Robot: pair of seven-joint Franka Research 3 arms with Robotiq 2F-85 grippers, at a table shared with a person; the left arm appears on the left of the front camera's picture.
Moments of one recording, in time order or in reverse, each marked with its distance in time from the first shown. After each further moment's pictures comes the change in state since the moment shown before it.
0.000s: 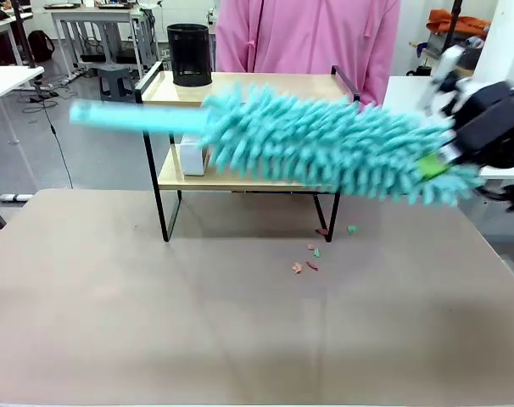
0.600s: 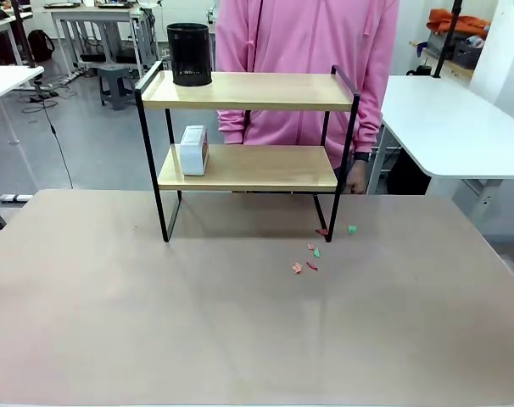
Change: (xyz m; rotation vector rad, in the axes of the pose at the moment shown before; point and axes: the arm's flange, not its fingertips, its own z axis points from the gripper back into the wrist) left arm -0.001 0.002 -0.005 0.007 -0.012 0.004; right arm -0.088 0.063 0.154 -0.079 -0.773 0.279
